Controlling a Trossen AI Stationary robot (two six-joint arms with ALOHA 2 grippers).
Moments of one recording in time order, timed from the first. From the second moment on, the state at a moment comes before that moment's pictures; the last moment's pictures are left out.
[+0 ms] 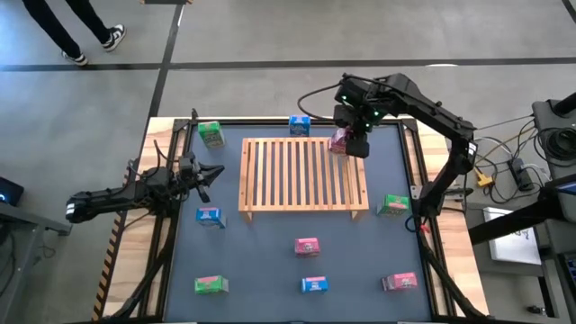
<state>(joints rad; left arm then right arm) 0.15 0.02 0.05 -0.05 -0.30 -0.27 -0.44 1.68 2.01 -1.57 -0.03 -0.31</state>
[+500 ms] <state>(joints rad) 0.15 0.02 0.05 -0.05 -0.30 -0.27 -0.44 1.67 2.00 -1.57 0.02 -0.33</state>
